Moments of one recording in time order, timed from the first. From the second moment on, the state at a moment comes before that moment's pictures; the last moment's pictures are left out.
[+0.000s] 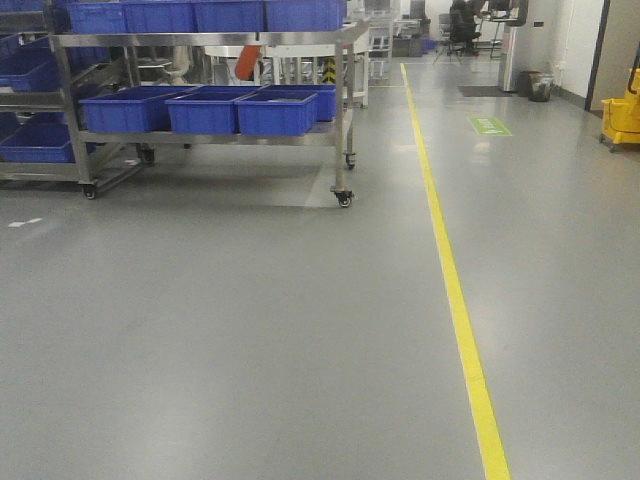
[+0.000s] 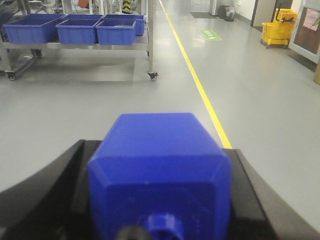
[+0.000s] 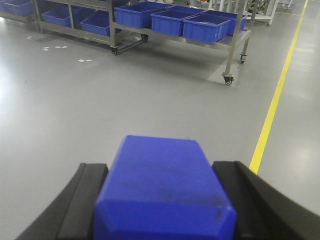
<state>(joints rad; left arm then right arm) -0.39 0.01 -0.42 0.31 0.65 -0.32 0.46 0.16 -0.57 -0.17 0.66 0.14</state>
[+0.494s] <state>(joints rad) -0.39 0.01 -0.42 0.31 0.65 -0.32 0.46 0.16 -0.57 -0.17 0.66 0.14</state>
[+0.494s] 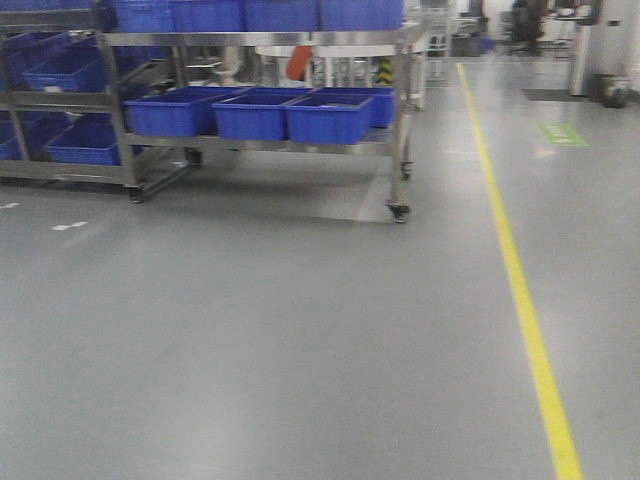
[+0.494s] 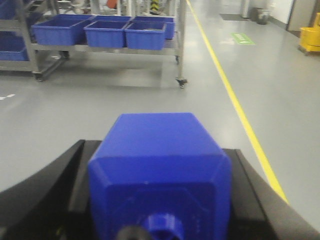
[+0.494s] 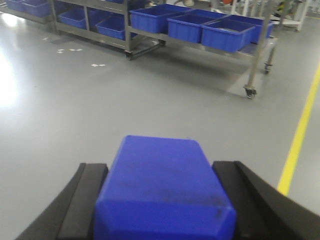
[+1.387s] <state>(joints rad) -0.39 0.01 -0.42 0.31 0.65 -0.32 0.46 0.16 -0.57 -0.17 0.66 0.14</state>
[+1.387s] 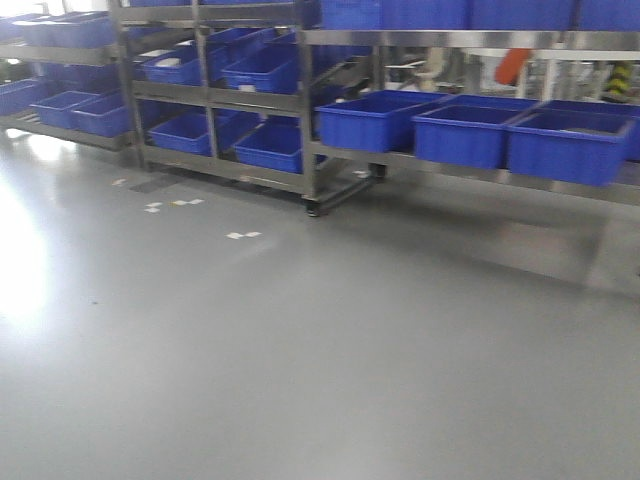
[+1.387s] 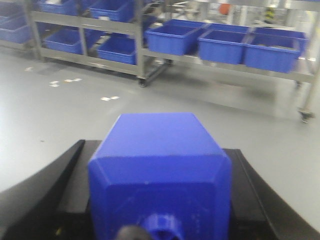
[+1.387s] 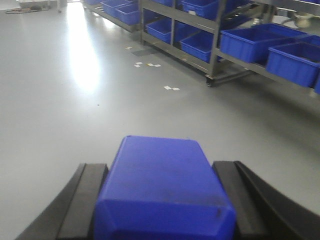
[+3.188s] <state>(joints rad) -0.39 0.01 -0.42 0.31 0.65 -0.32 0.46 0.16 -0.57 -0.17 0.66 0.14</state>
